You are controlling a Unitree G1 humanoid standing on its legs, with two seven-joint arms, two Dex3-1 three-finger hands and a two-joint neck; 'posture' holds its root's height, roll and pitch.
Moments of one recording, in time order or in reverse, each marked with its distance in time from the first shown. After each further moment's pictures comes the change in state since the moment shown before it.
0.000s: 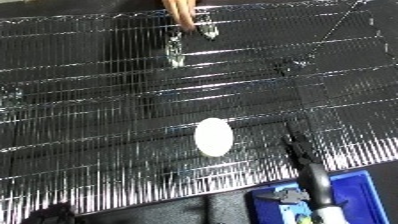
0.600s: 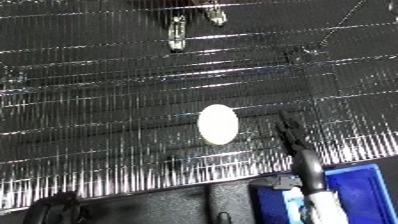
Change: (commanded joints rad) left arm -0.055 -0.002 -0.042 -0.001 0.000 0.001 0.048; right arm -0.147 -0.027 0.040 0.071 -0.029 -0.010 -0.011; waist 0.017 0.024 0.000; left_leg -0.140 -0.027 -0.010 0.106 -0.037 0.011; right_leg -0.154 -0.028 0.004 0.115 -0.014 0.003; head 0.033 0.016
